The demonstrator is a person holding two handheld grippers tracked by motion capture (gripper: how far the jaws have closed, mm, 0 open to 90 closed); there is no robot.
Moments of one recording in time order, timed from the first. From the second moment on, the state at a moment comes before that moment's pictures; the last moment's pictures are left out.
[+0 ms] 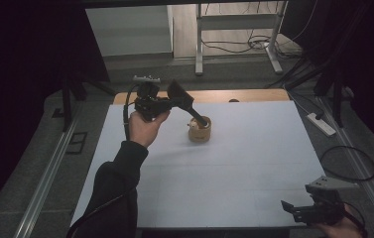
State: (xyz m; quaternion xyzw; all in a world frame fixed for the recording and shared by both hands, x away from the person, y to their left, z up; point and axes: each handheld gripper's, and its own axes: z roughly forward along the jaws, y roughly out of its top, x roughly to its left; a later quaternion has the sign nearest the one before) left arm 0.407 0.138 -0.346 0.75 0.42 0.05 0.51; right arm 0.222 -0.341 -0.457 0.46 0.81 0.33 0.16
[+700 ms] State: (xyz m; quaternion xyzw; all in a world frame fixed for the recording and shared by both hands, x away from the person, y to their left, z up) left arm 0.430 0.122 -0.350 0.76 0.43 0.07 0.48; right arm 0.223 -0.340 -0.458 0.45 0.81 0.33 0.15
